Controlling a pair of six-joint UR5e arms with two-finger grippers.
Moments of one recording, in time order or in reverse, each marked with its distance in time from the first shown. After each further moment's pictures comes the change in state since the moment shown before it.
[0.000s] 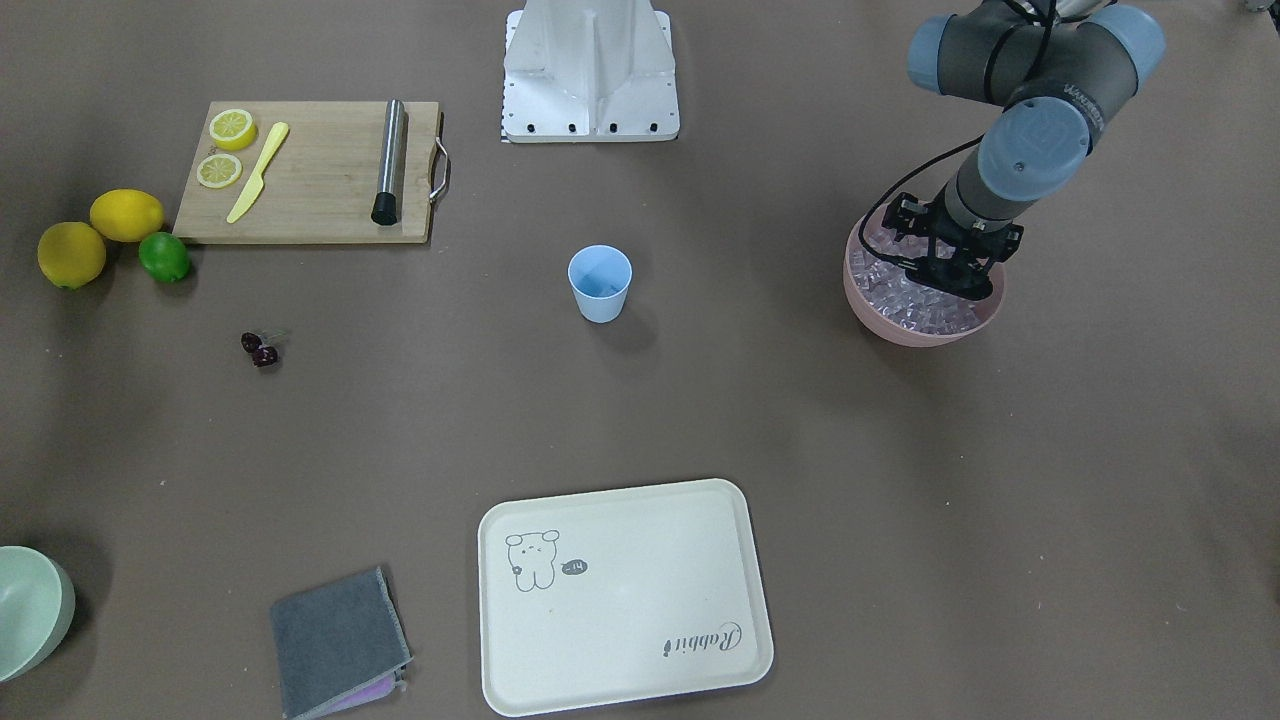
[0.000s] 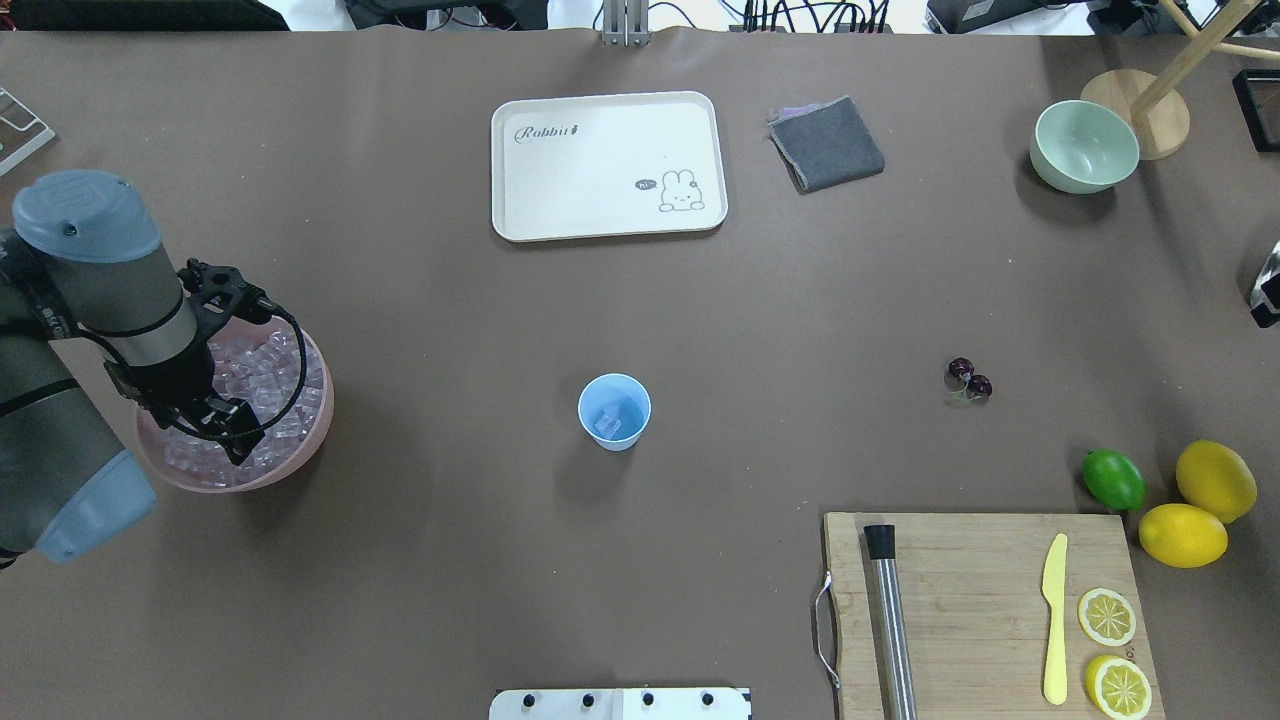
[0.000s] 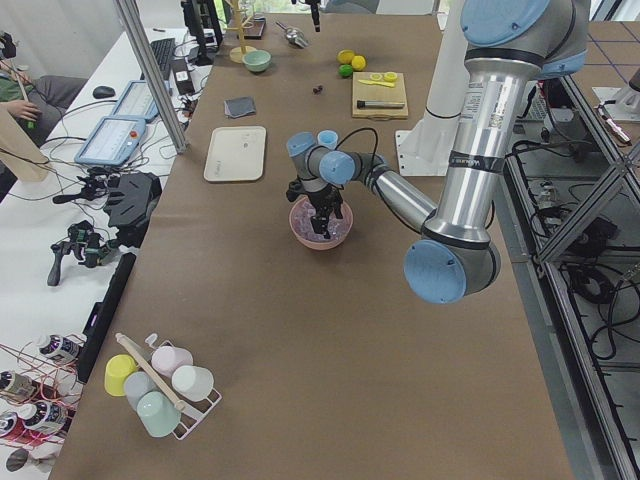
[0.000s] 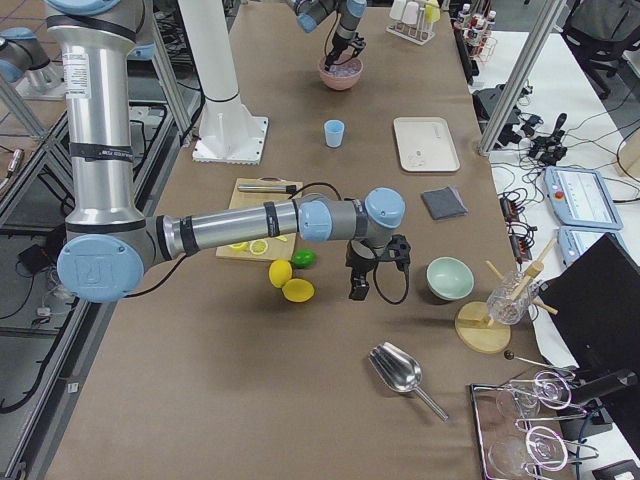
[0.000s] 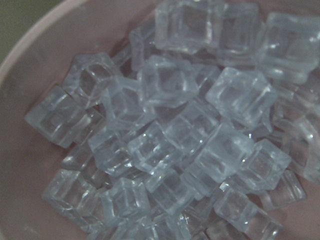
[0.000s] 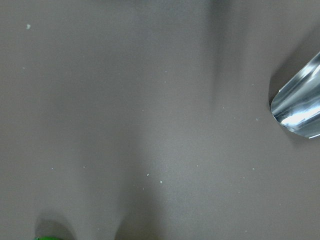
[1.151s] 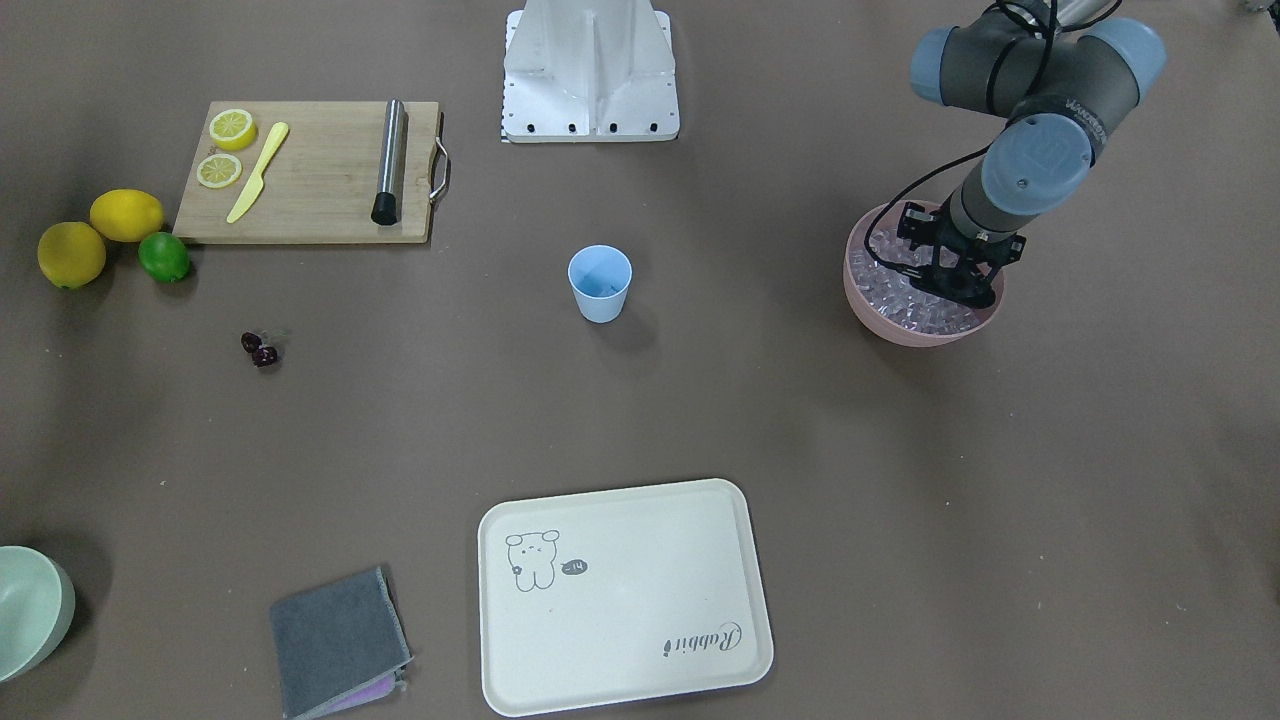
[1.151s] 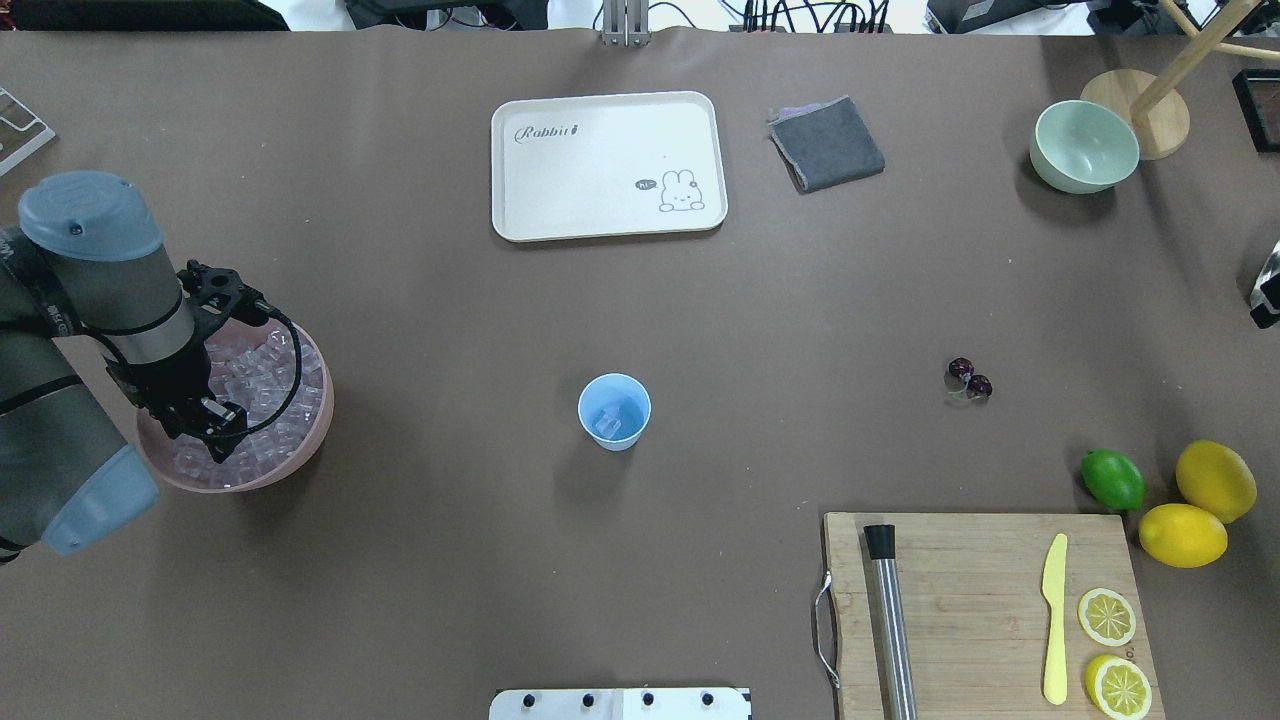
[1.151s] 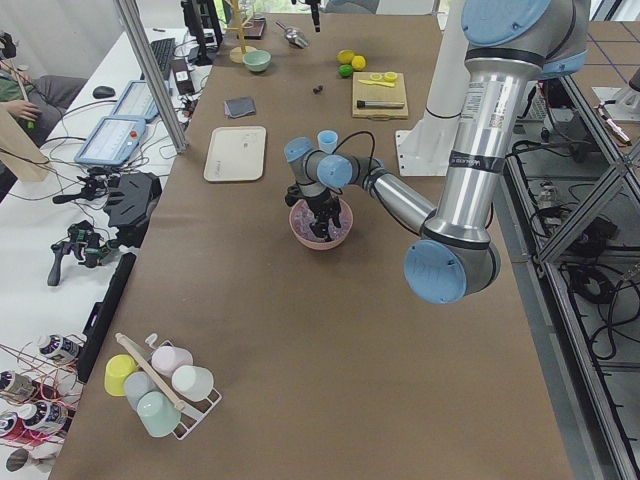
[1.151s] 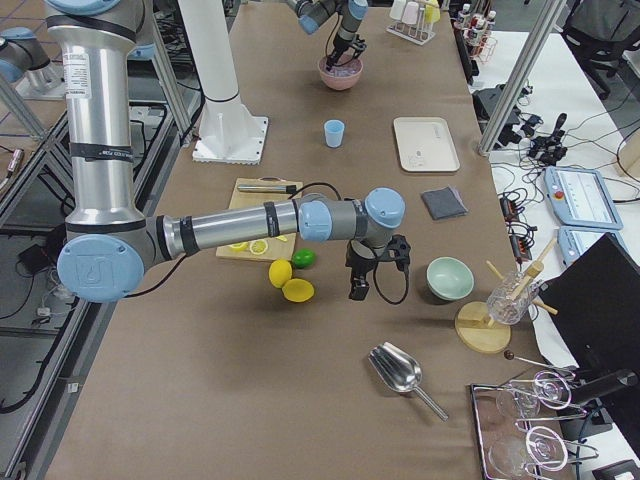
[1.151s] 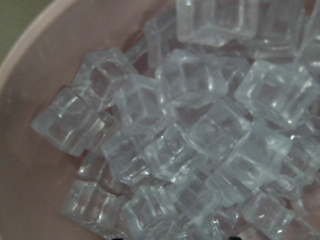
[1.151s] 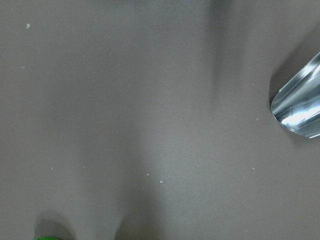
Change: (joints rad) left arm -0.007 -0.001 0.025 0.003 0.000 0.036; right arm -0.001 0.000 -0.001 0.000 -0.001 0.000
